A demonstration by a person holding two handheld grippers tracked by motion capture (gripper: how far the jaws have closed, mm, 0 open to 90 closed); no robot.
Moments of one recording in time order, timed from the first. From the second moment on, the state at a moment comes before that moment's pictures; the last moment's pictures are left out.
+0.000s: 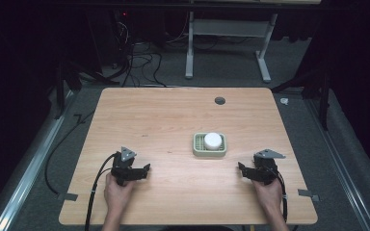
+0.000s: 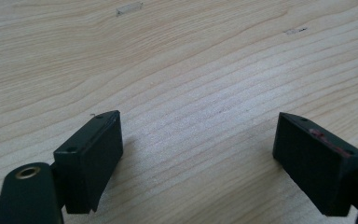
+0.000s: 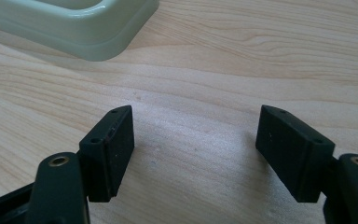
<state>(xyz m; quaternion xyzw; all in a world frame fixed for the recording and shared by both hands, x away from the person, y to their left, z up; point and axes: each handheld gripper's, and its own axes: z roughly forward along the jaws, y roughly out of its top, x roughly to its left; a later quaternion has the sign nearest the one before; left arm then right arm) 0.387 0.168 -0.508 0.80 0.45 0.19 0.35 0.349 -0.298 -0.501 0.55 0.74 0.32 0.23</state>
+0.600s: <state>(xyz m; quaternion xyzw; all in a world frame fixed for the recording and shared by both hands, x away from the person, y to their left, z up) 0.387 0.168 -0.508 0.80 0.45 0.19 0.35 0.348 -0.295 -0.502 0.54 0.75 0.31 0.23</state>
